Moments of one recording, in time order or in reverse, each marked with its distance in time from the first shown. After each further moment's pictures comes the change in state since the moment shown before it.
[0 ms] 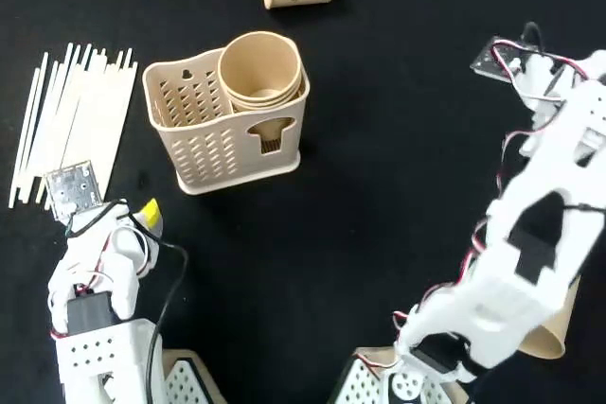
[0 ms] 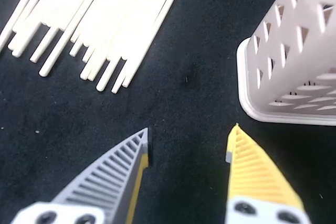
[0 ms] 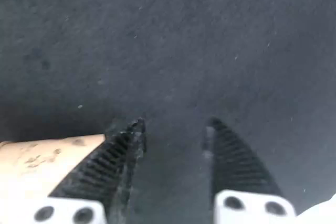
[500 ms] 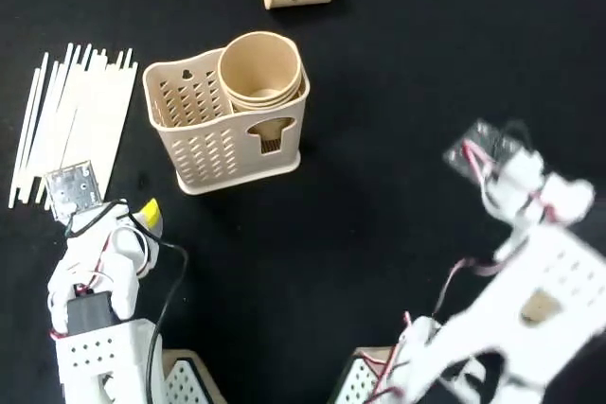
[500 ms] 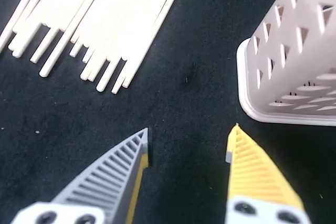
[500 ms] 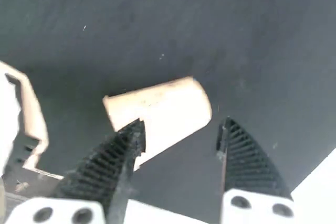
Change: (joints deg) left arm 0.0 0.0 0.0 0.0 0.0; right arm 11.3 -59.5 53.5 -0.1 1.9
